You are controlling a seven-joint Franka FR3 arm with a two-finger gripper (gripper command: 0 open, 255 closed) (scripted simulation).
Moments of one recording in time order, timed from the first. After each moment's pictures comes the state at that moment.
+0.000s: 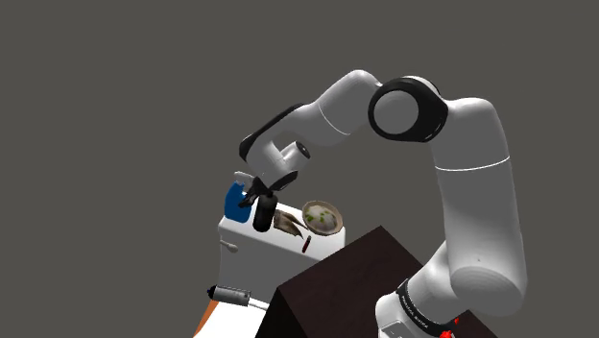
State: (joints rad) arm 0.24 0.73 0.10 -1.98 1.50 3.02 -1.91
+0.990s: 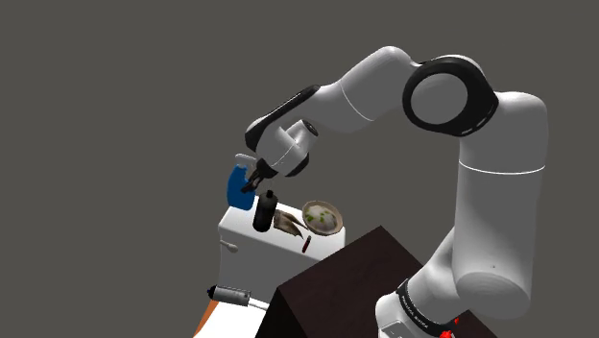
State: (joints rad) arm 0.33 0.52 -0.01 -2.12 1.24 2.94 -1.60
